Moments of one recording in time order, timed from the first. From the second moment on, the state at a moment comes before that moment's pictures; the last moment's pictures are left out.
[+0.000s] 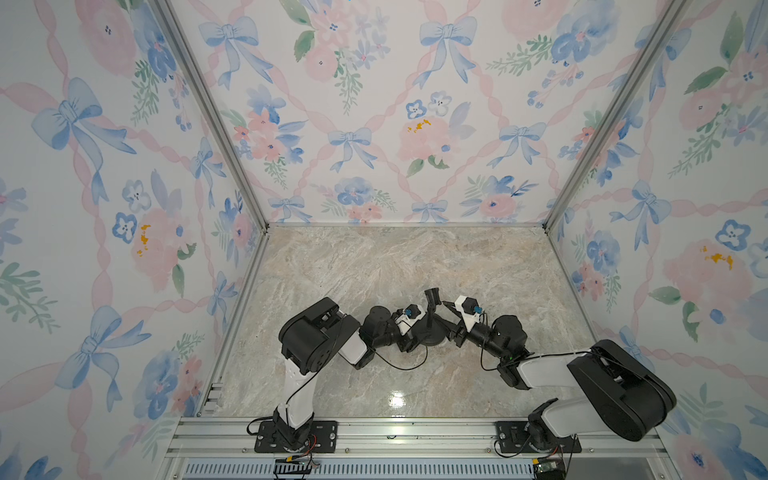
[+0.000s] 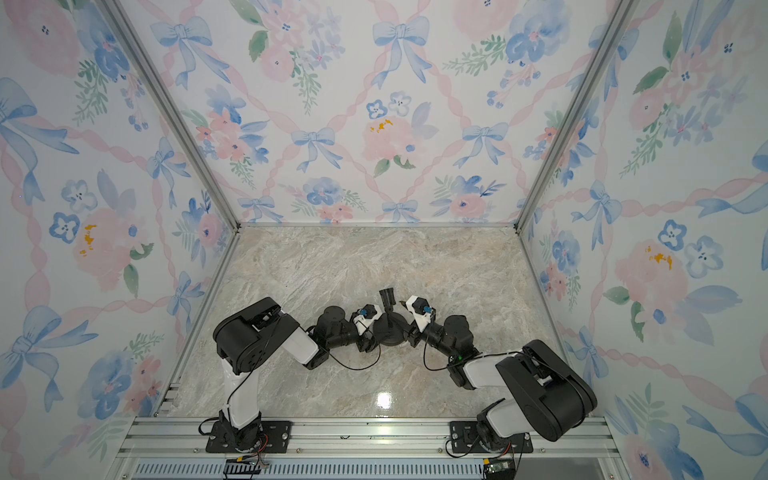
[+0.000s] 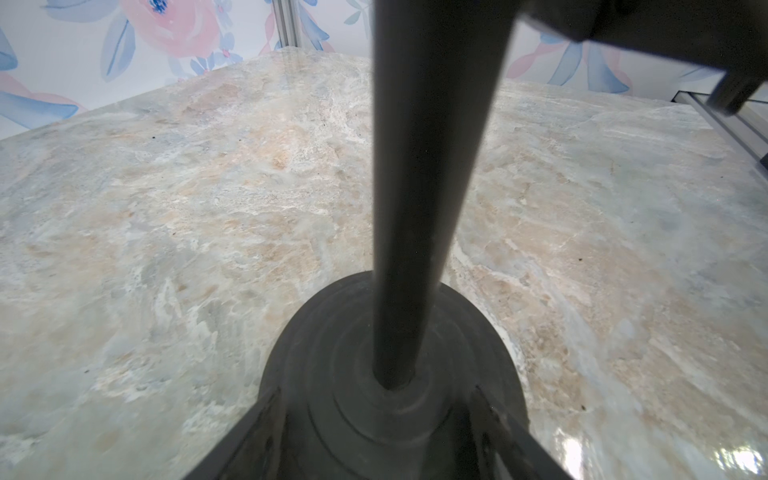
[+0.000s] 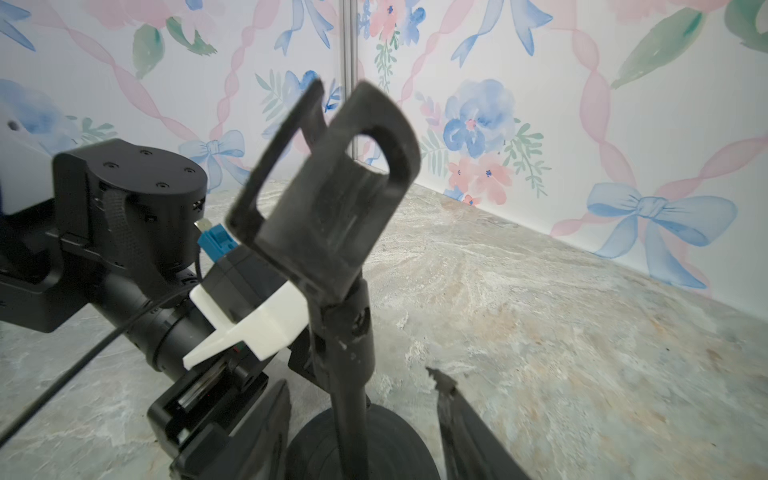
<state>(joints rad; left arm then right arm) -0.70 1.99 0.58 1.04 0.41 0.17 0.49 1.39 0.28 1.01 -0.48 -0.08</state>
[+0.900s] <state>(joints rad) -0.70 1.99 0.58 1.04 0.41 0.17 0.37 1.51 0.60 0.58 -0.90 -0.26</state>
